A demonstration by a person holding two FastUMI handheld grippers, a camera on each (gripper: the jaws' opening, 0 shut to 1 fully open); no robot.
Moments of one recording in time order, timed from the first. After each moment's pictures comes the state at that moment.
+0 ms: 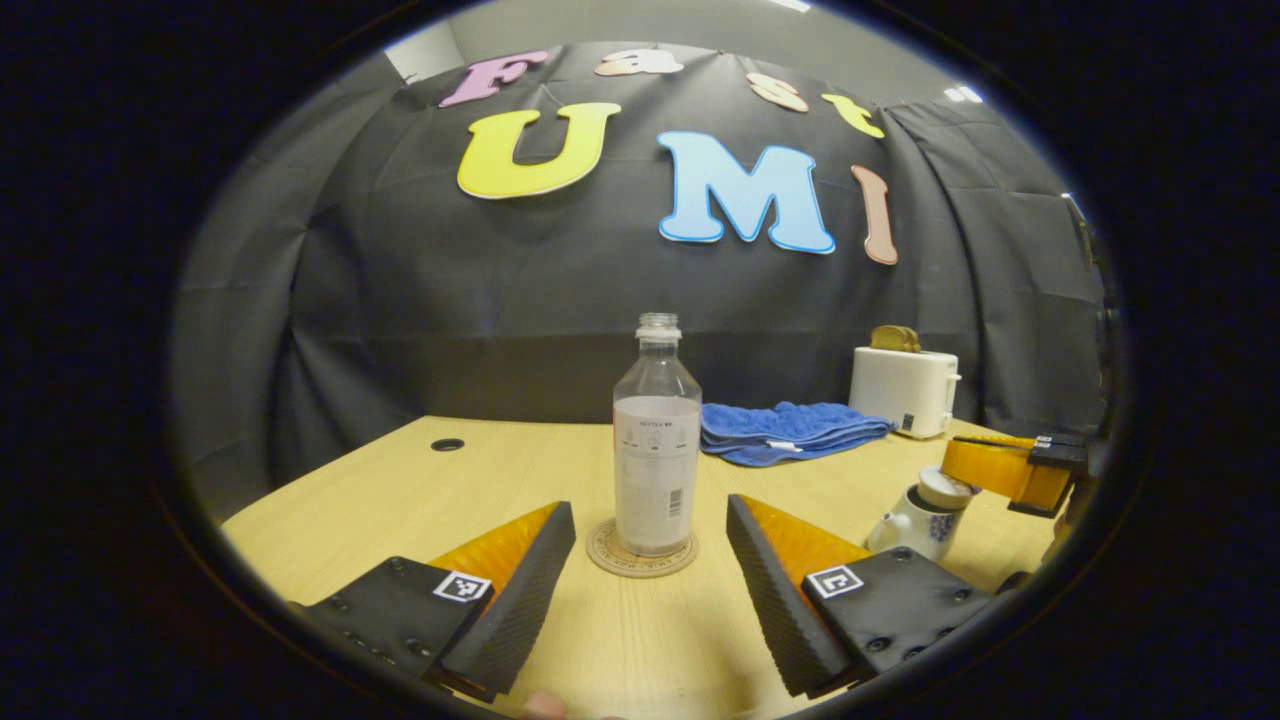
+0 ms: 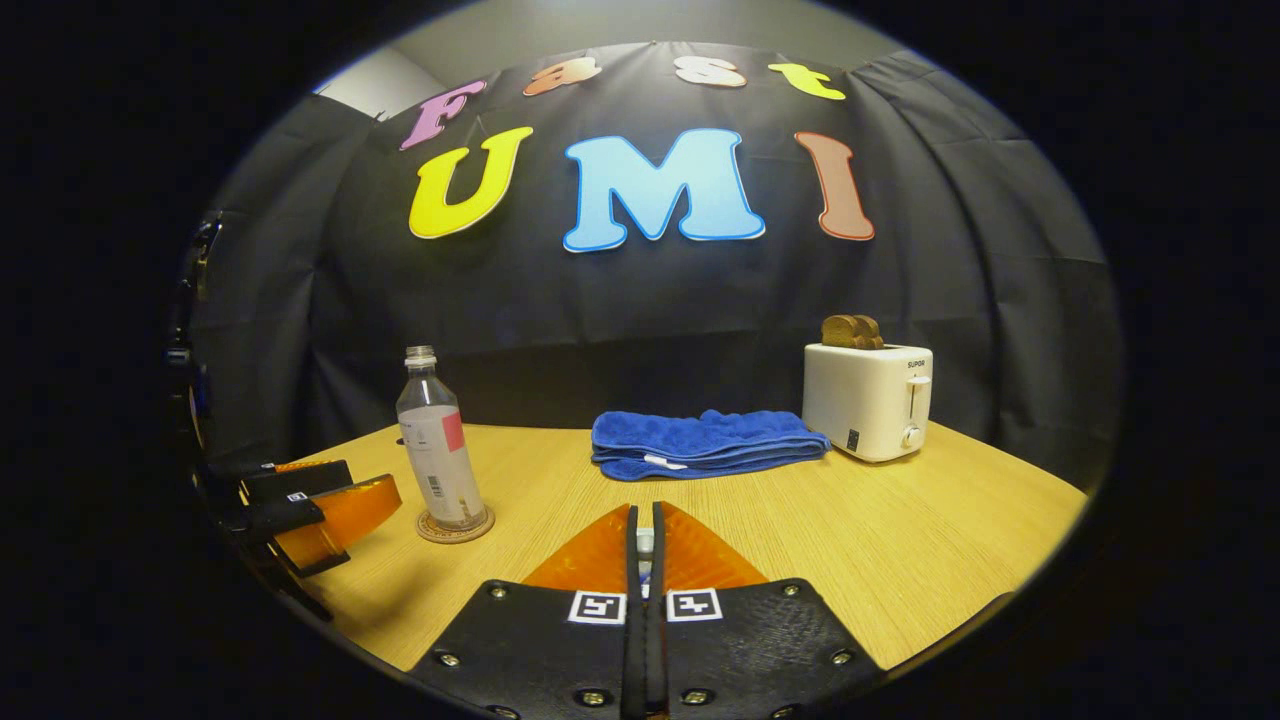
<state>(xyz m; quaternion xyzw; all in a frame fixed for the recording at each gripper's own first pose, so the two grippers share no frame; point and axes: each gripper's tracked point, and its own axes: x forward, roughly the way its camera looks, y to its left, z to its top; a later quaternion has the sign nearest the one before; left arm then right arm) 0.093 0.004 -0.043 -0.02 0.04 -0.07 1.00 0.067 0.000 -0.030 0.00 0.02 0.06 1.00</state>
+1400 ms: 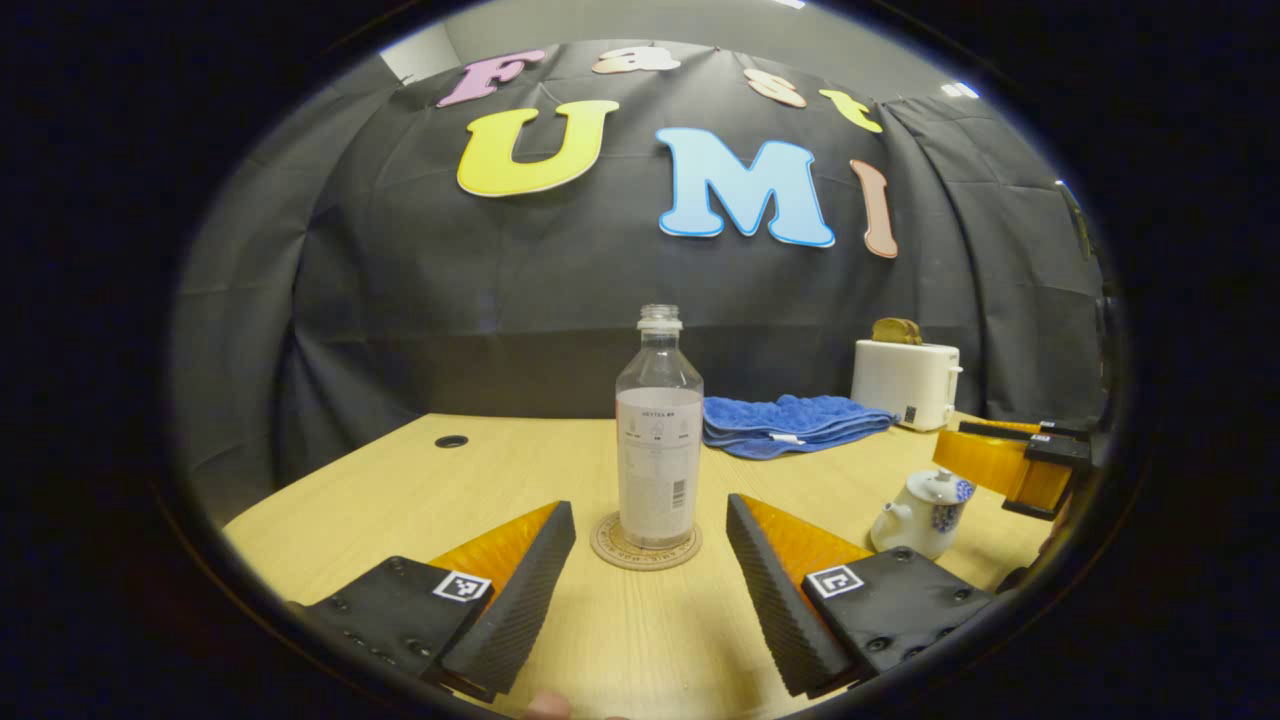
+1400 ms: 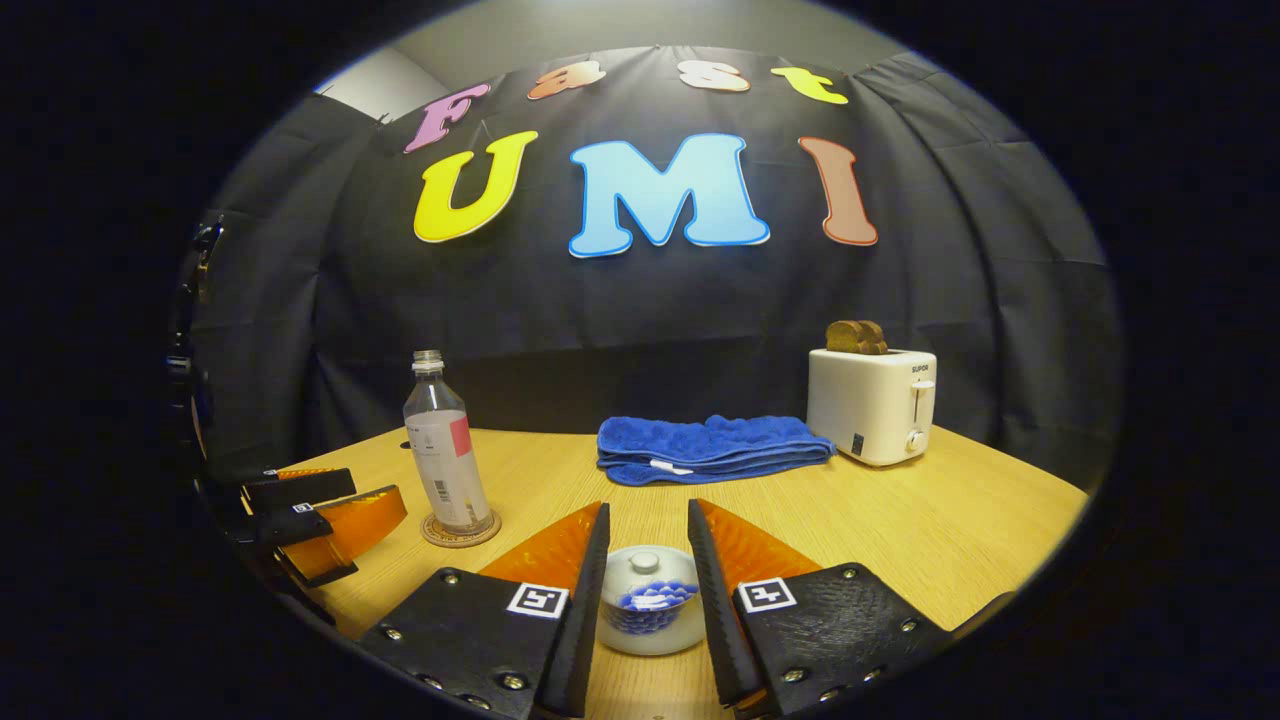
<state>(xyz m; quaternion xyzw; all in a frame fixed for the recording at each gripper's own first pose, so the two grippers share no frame) 0.087 0.004 -0.050 -0.01 0.04 -0.07 1.00 0.060 0.004 -0.022 0.01 0.00 0.06 1.00</state>
